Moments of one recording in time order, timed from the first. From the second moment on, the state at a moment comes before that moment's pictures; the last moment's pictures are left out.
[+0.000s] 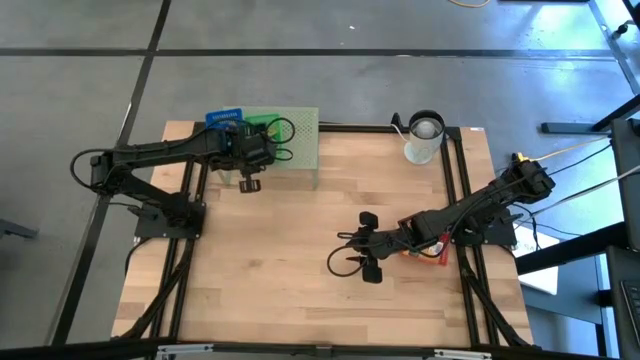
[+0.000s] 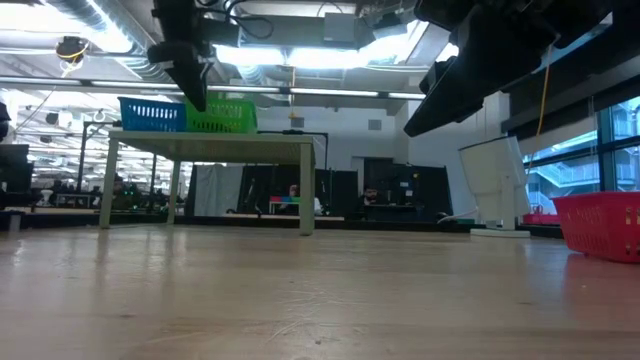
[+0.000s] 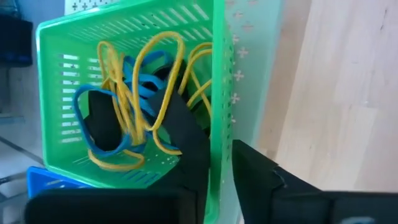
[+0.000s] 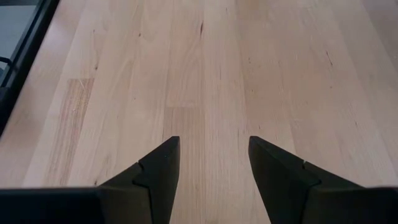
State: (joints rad) left arm 0.26 1.31 1.23 -1.15 -0.44 0.19; right arm 0.41 1.53 0.87 -0.14 0.23 0.30
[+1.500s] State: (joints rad) left arm 0.06 1.31 1.39 -1.18 -0.44 -0.05; right arm 0.41 1.53 0.87 0.04 0.35 0.38
